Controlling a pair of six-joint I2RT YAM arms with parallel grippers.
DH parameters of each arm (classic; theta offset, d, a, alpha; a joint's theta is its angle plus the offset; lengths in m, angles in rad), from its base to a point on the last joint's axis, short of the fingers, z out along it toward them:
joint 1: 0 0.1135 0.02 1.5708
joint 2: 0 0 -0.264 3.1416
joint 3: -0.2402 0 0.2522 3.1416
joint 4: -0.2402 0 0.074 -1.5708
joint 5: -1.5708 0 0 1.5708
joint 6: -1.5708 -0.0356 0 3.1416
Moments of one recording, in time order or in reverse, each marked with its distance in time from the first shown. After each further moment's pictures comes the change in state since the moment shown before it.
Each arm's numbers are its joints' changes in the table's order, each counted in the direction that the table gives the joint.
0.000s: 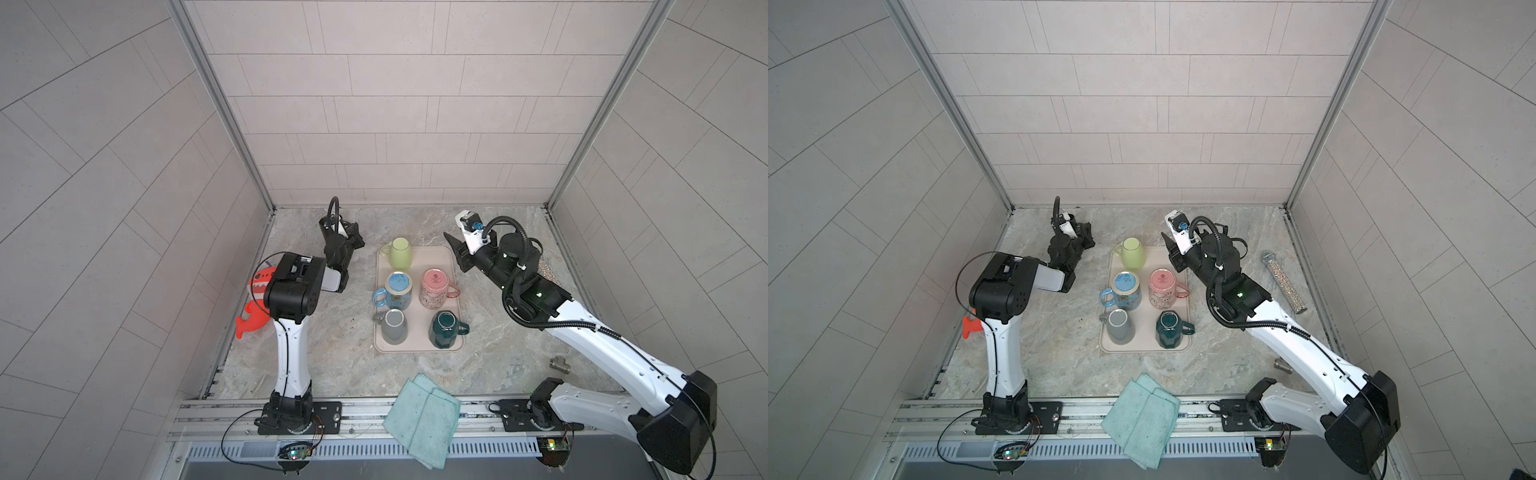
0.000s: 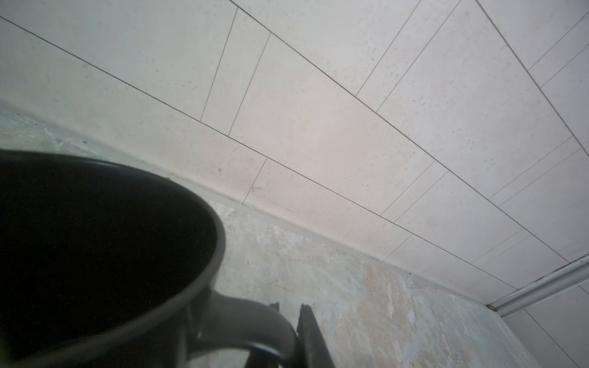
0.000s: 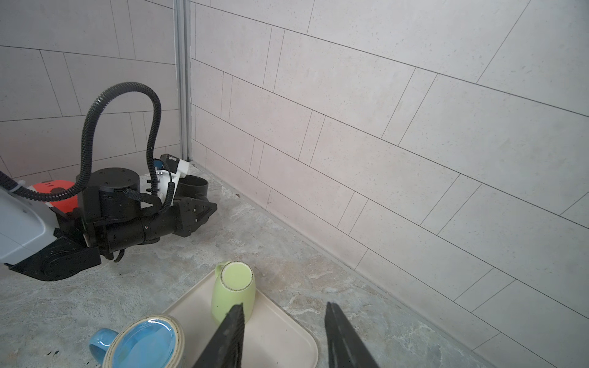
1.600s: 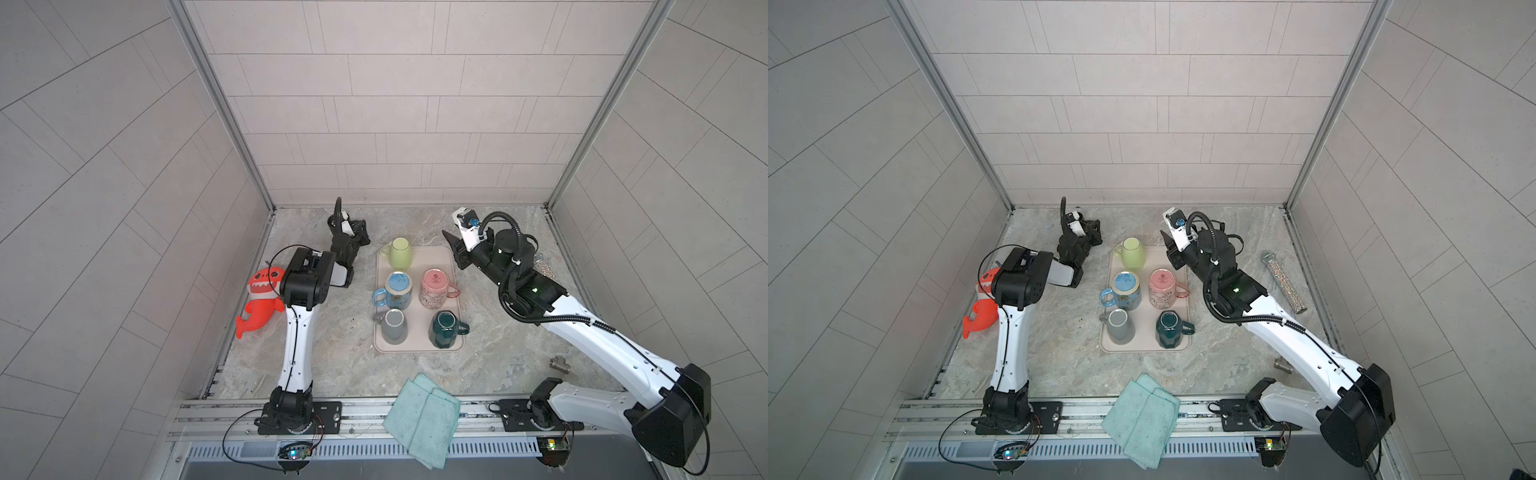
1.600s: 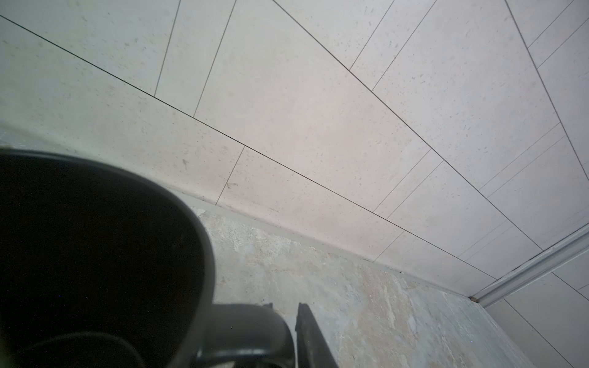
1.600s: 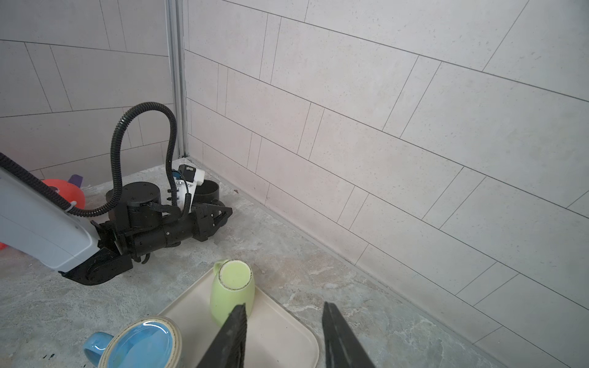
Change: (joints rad) left arm -0.008 -0.215 -0.183 0.086 -0.102 0.022; right arm -0.002 -0.037 -0.031 -0.014 -0.012 -0.014
